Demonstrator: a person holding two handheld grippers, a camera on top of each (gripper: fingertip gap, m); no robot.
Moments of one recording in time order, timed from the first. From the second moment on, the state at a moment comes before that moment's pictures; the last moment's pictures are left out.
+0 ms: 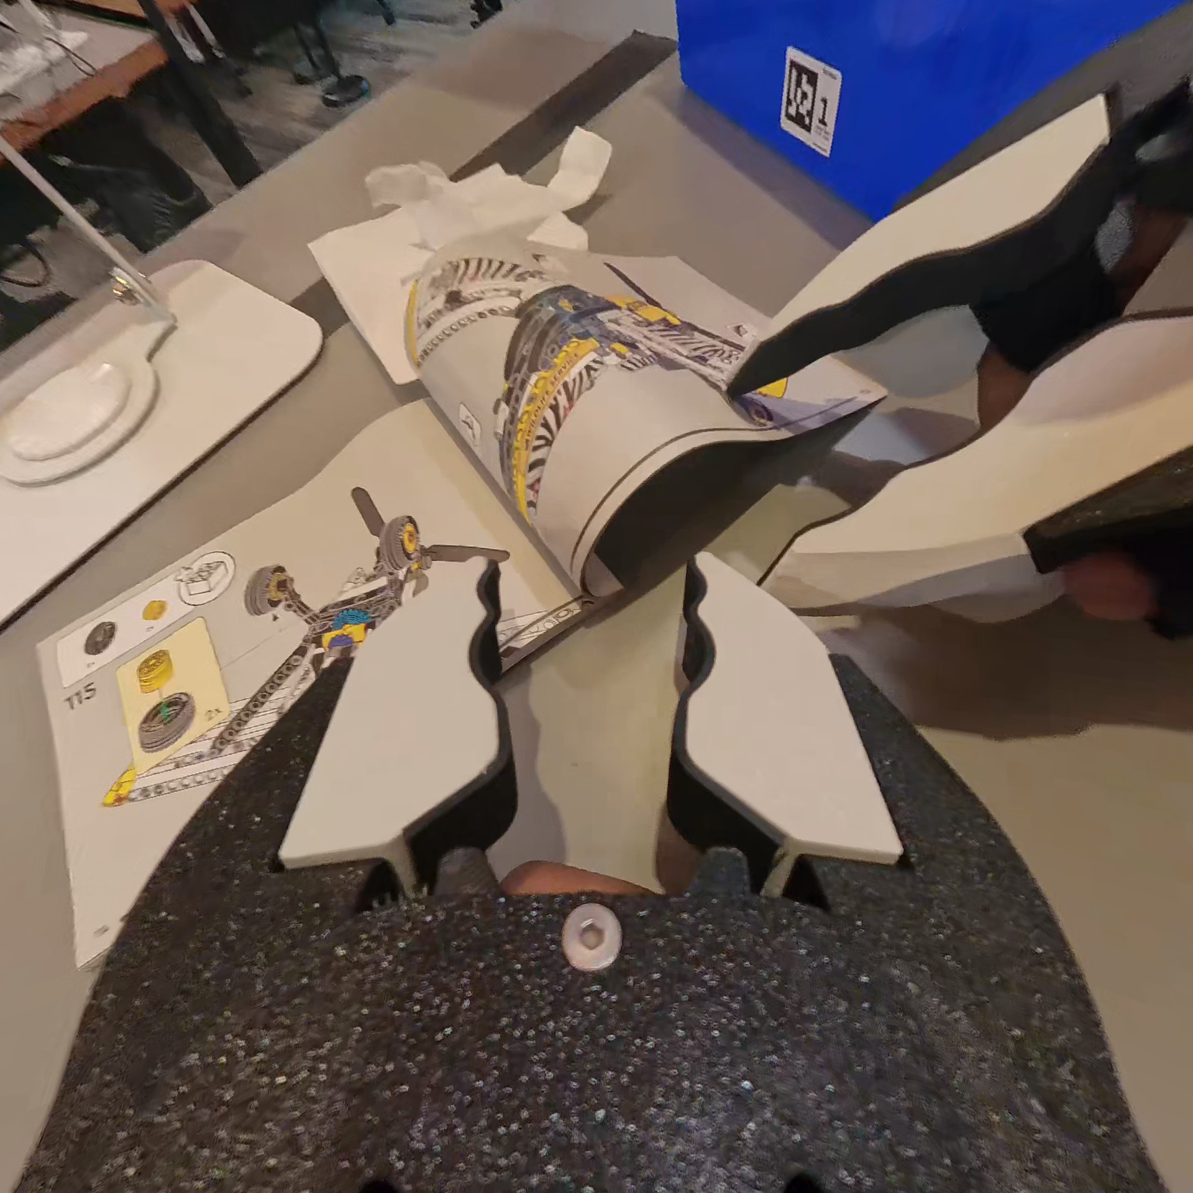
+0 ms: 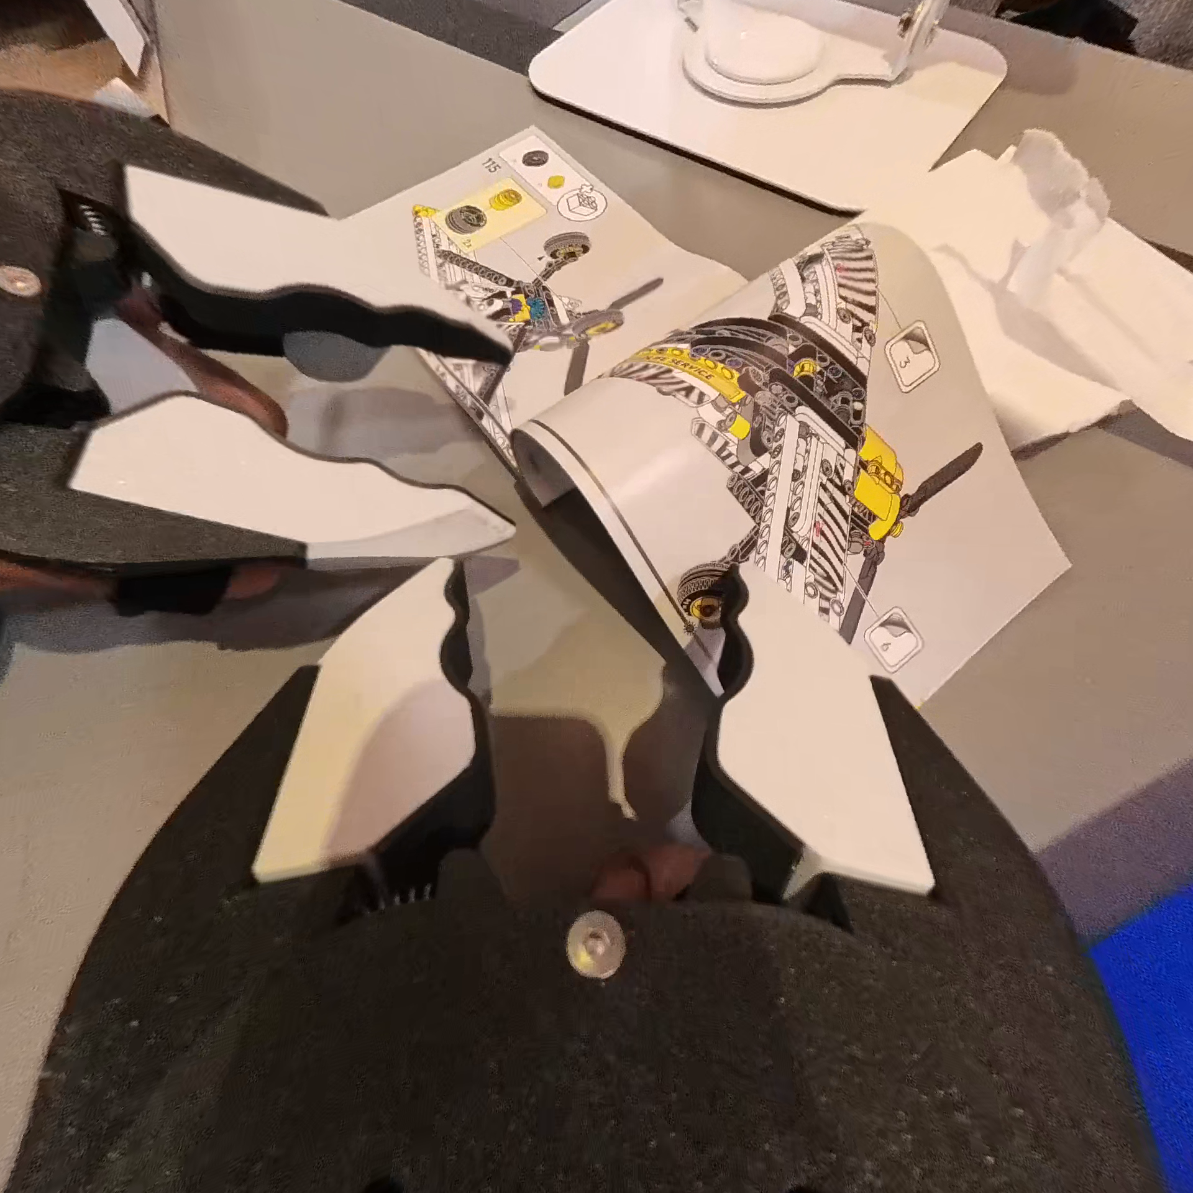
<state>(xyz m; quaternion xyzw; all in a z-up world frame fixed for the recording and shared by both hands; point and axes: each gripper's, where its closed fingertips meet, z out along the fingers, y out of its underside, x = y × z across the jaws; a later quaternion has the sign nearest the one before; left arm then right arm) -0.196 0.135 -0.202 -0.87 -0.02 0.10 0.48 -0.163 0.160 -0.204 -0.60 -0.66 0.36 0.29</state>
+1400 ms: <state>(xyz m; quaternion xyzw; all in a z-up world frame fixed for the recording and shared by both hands) -0.177 0.139 -0.215 -0.89 0.05 0.09 0.44 -0.176 0.129 -0.174 -0.52 -0.67 0.46 0.27</state>
